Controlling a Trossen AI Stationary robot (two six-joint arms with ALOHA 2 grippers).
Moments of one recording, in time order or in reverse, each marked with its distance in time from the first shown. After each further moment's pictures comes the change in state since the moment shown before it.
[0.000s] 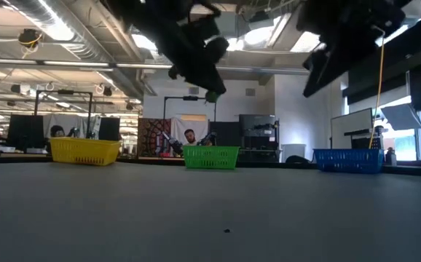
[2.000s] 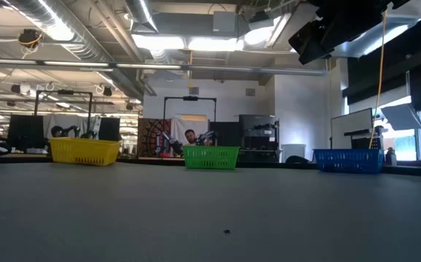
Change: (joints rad) left arm -1.255 0.190 0.003 -0.760 0.548 -1.144; right arm 0.000 0.000 0.068 0.036 -0.217 -0.205
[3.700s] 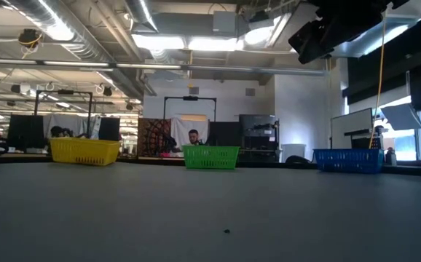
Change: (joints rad) left arm 0.181 -0.184 0.010 0.198 0.006 0.060; right arm 0.000 0.001 0.000 0.002 0.000 0.000
